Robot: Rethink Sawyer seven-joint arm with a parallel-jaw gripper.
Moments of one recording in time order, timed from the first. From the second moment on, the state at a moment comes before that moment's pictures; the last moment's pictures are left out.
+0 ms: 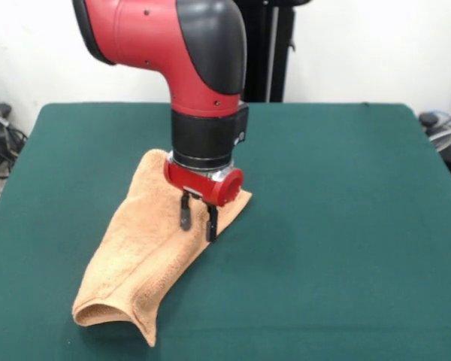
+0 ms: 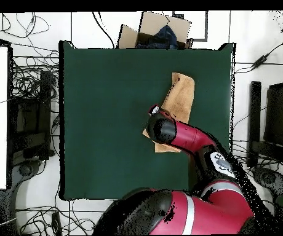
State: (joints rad) arm -0.39 -0.41 0.05 1.66 -0.01 0.10 2.02
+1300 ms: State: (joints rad) arm -0.42 -0.39 0.09 1.72 0.10 -0.04 2.02
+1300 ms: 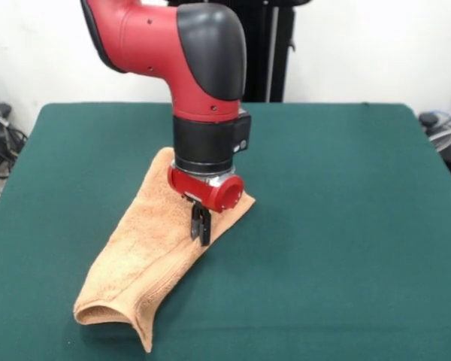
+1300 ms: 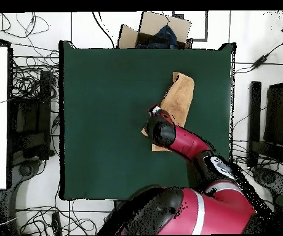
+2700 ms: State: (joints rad) arm -0.11 -0.39 0.00 1.70 0.52 -0.04 2.02
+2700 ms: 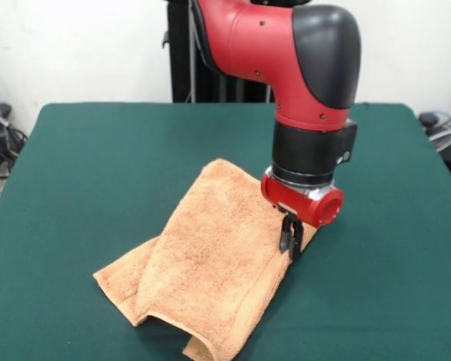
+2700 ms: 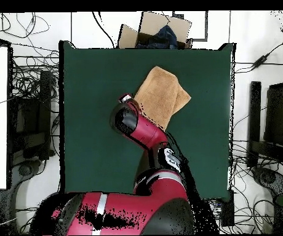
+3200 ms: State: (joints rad) arm -0.07 -0.39 0.00 1.69 0.65 -0.04 2.02
